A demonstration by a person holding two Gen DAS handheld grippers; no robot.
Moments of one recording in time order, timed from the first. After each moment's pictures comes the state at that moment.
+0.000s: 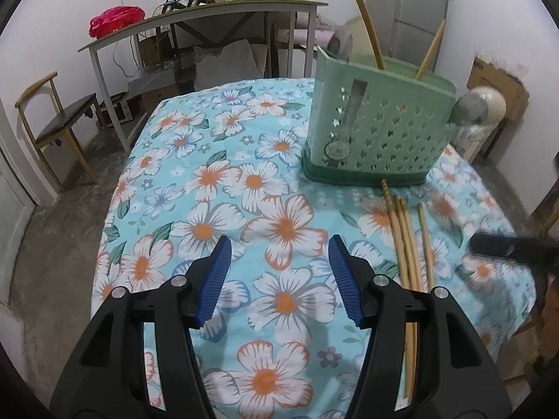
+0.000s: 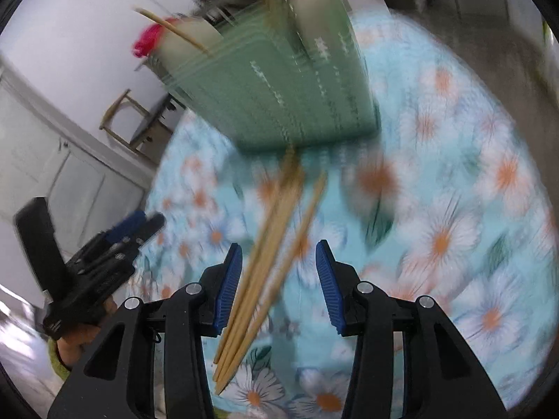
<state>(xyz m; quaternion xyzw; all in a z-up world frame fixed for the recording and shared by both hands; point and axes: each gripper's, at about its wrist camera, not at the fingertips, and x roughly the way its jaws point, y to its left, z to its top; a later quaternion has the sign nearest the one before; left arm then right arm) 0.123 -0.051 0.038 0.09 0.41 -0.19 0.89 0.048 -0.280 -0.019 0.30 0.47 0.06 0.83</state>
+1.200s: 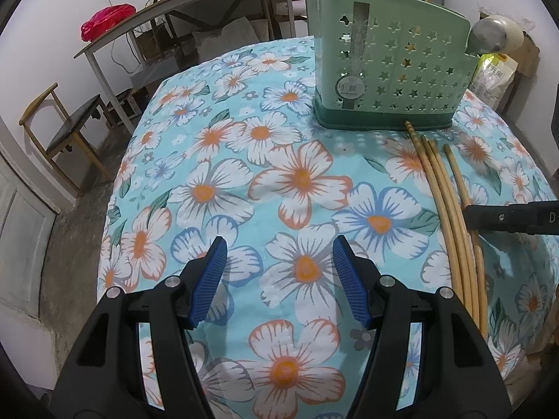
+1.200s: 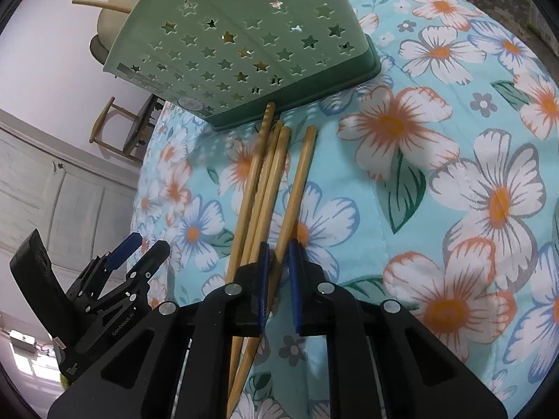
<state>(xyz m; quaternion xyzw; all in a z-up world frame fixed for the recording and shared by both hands) 0.121 -0.056 0.001 0.16 0.44 -0.16 0.87 0.082 -0.257 -0.062 0.34 0.49 0.05 0.80</state>
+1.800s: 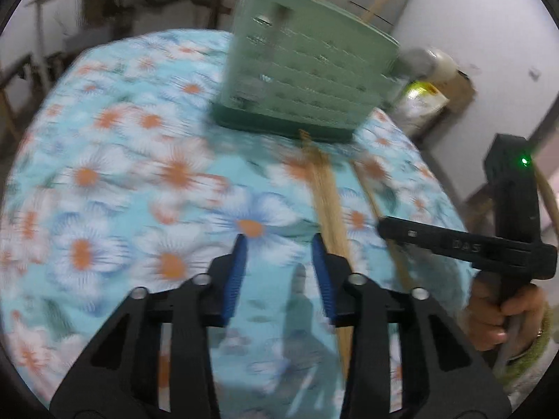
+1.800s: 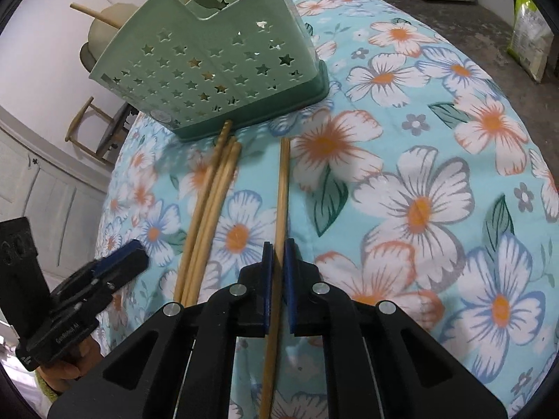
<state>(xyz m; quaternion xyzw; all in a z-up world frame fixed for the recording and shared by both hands) 0.113 -0.081 -0.004 0.01 0.48 -0.34 0.81 0.068 -0.269 -0.062 0.29 0.49 -0.01 0.82</state>
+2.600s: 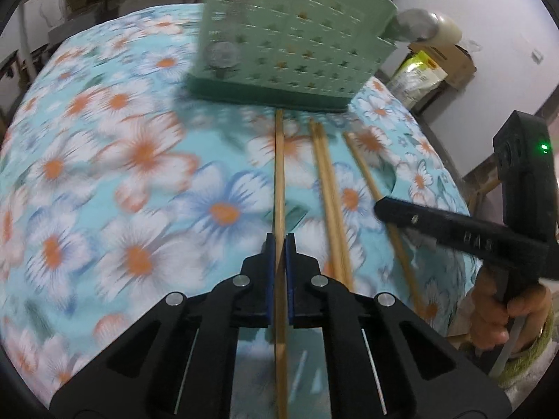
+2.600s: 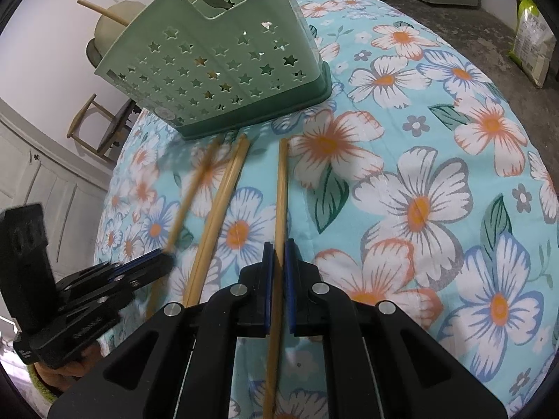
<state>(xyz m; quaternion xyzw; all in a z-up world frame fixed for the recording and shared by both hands) 0.114 -0.091 -0.014 0.04 0.52 -0.33 0.79 0.067 -0.267 -0.059 0.29 0.49 0.00 0.83</state>
